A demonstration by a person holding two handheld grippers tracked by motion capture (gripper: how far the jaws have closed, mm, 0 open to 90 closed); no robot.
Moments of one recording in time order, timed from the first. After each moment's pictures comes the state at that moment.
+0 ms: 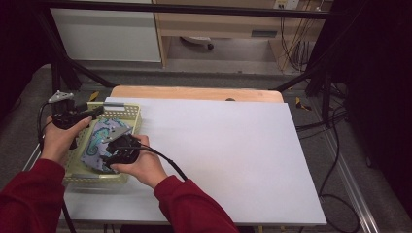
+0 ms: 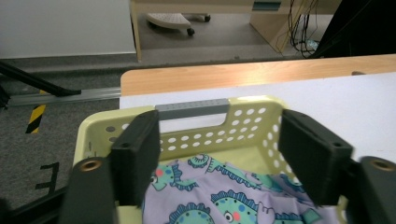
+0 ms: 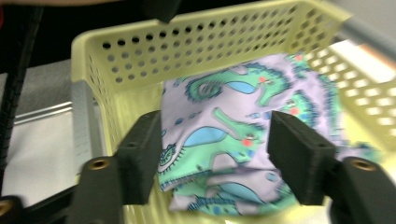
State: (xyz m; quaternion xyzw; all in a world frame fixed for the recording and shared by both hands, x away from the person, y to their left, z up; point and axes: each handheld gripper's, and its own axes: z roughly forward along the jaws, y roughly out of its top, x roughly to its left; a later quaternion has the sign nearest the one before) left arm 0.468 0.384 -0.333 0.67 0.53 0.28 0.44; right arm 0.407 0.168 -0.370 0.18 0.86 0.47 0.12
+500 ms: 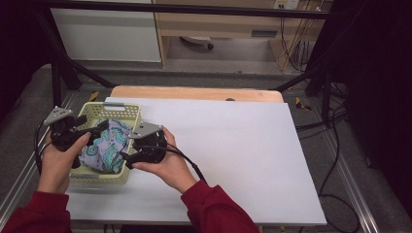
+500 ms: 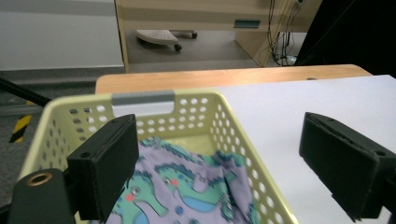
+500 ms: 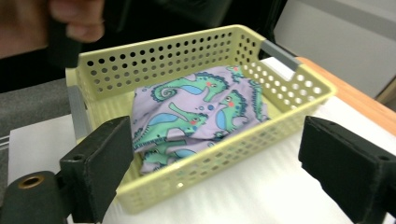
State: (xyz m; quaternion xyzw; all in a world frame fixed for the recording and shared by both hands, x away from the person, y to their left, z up) left arm 0.398 0.348 -0.331 0.66 0.51 0.27 0.48; right arm 0.392 0.094 -0.340 0.21 0.82 0.50 0.16
